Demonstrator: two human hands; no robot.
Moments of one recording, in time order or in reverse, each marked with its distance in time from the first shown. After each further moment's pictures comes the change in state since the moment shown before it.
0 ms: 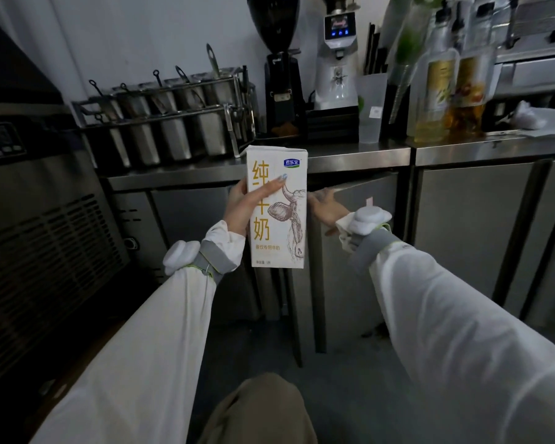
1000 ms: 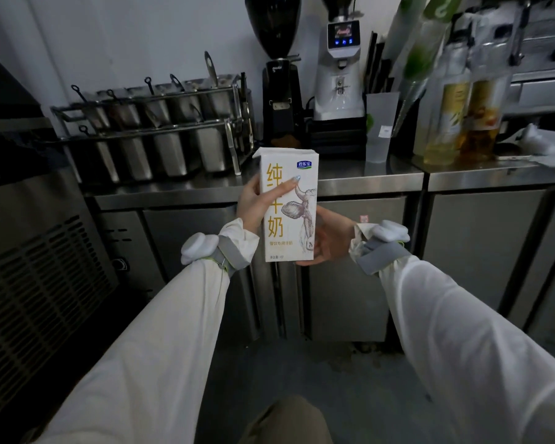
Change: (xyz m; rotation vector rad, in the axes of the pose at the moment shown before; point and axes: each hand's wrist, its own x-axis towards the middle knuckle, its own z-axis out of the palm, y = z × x) left_hand 0.098 0.012 -0.009 0.024 0.004 0.038; right_hand 0.052 -0.032 -0.007 0.719 -0.660 0.362
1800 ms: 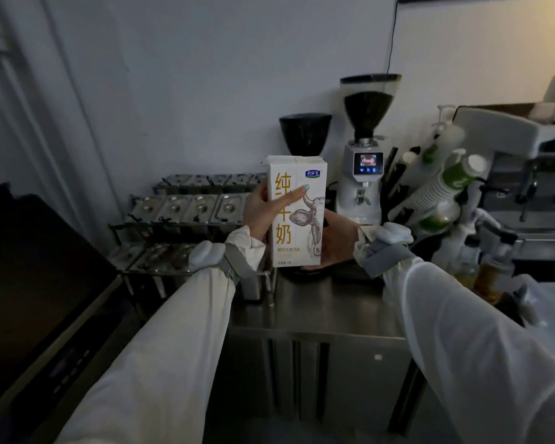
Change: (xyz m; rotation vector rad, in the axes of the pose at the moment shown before) left_hand 0.245 0.386 -0.039 0.051 0.050 -0.014; right_hand -0.103 -0.450 0.112 -0.076 0.010 0.013
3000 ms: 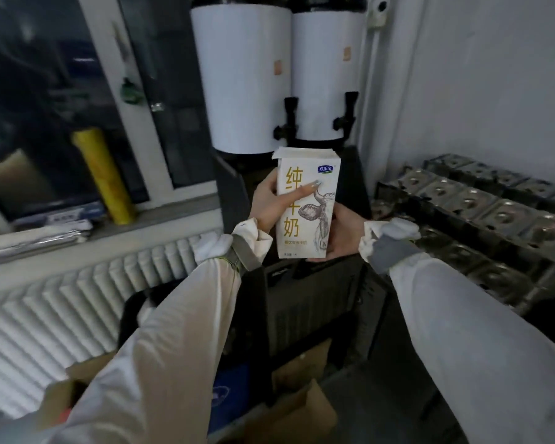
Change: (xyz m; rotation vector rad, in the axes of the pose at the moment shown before) left_hand -0.288 0.165 -0.283 0.273 0.883 -0.057; right_hand -0.032 0.014 0.418 -0.354 -0.815 0.318
